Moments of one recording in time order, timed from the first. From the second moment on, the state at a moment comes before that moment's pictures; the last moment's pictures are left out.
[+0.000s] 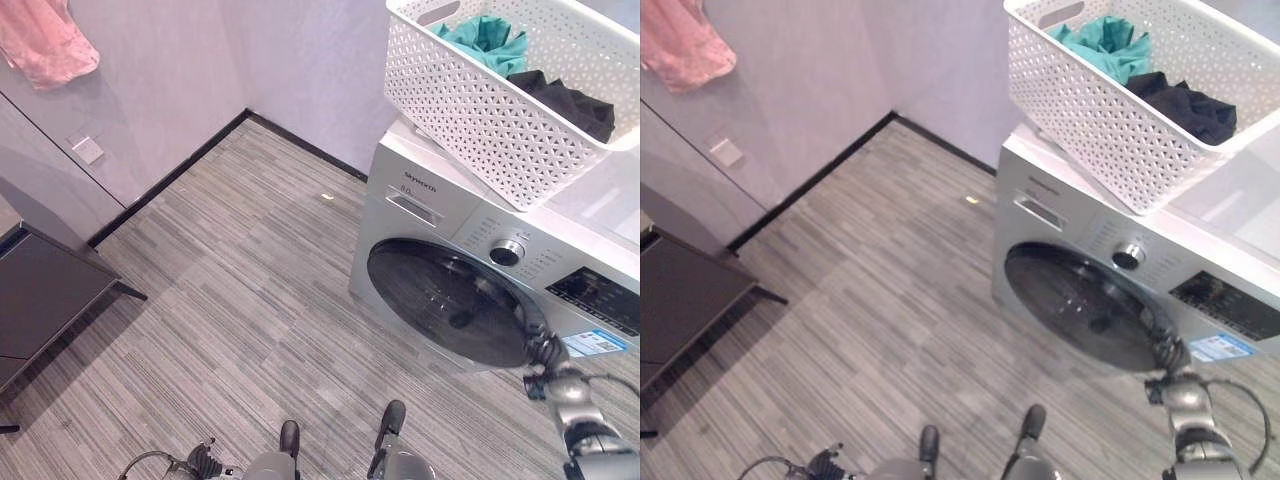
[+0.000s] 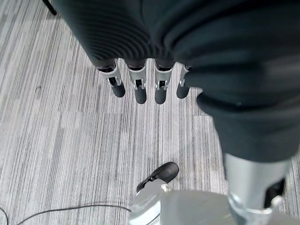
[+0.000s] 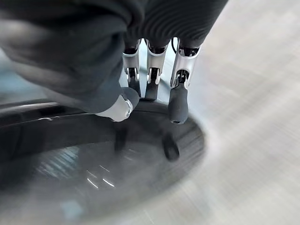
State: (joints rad) left arm -0.04 0.31 -0.29 1.27 0.20 -0.09 0.06; right arm -0.15 -0.52 0.03 1.22 0.07 -0.18 0.00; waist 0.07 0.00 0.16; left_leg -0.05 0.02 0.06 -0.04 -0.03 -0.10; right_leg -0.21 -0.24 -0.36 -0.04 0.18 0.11
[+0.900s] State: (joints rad) left arm -0.12 0.28 -0.42 0.99 0.09 -0.14 0.14; right arm -0.60 -0.70 0.32 1.36 0.02 -0.03 -0.15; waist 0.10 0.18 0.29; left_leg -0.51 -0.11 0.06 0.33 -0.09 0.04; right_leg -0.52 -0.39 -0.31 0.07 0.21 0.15
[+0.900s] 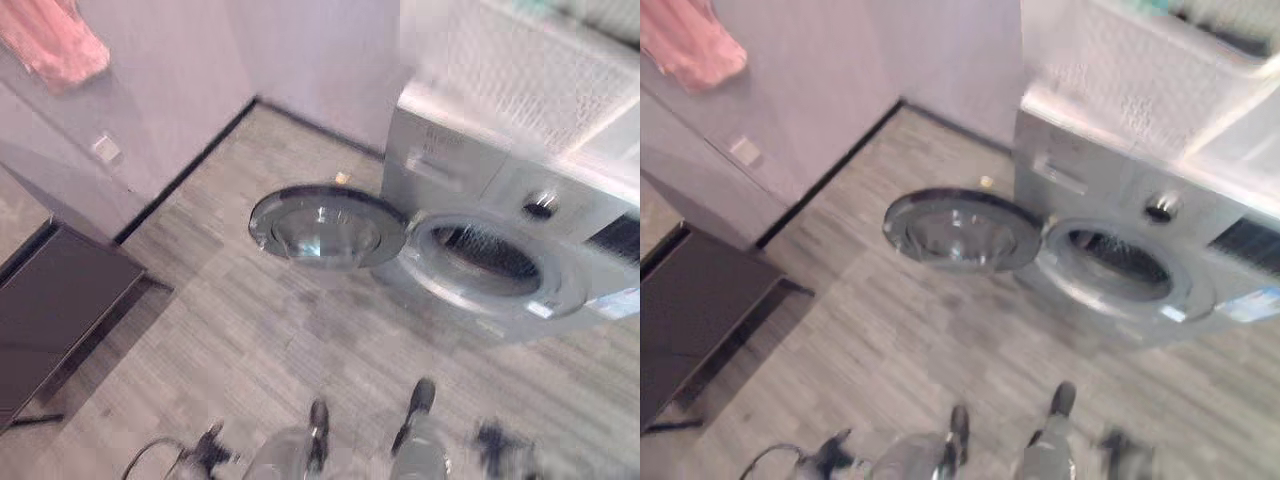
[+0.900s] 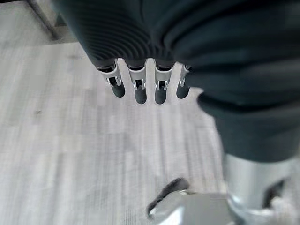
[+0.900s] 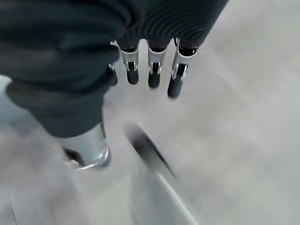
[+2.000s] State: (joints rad) left arm -0.10 0.27 -0.45 0.88 0.05 -0.13 0.19; right arm -0.88 -0.39 0.42 1.27 0.07 -0.09 -0.25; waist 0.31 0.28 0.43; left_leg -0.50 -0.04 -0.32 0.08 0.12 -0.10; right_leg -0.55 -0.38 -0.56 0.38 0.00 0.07
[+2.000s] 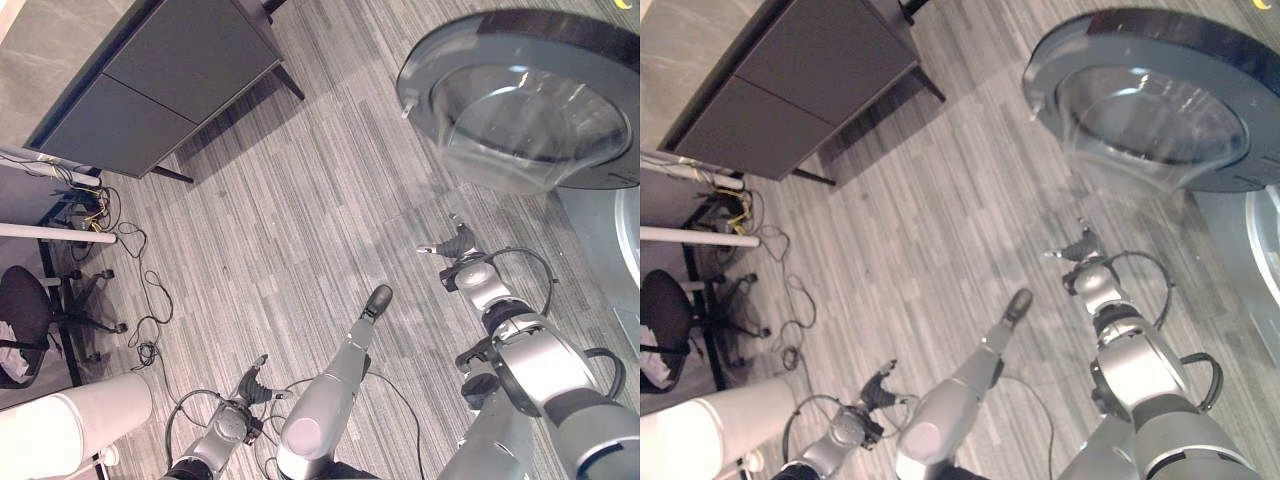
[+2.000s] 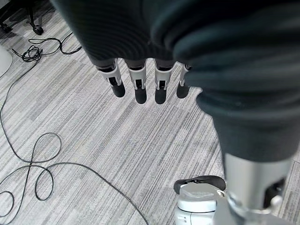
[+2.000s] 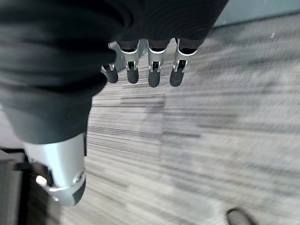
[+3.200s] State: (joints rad) left arm -0.13 0.27 -0.44 1.04 0.05 -0.13 0.25; right arm -0.76 -0.30 0.37 1.26 0.09 -0.11 -0.36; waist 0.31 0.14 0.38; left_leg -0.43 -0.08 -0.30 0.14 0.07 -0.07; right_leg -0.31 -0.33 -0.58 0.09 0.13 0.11
